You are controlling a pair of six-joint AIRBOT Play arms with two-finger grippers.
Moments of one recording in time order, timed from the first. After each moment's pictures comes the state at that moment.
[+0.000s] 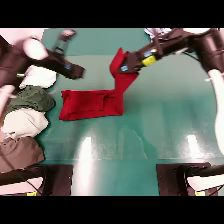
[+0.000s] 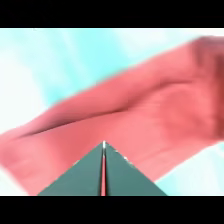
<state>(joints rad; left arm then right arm) -0.23 -1.37 1.56 1.33 -1.17 -1.46 0.39 -1.62 1.97 -0.78 1.47 1.38</state>
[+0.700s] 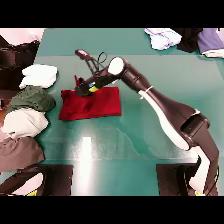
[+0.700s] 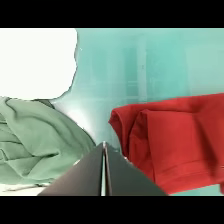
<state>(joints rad) 0.06 -1.09 1.56 1.46 -1.29 -1.46 0.71 -1.98 2.05 -0.78 1.06 1.32</state>
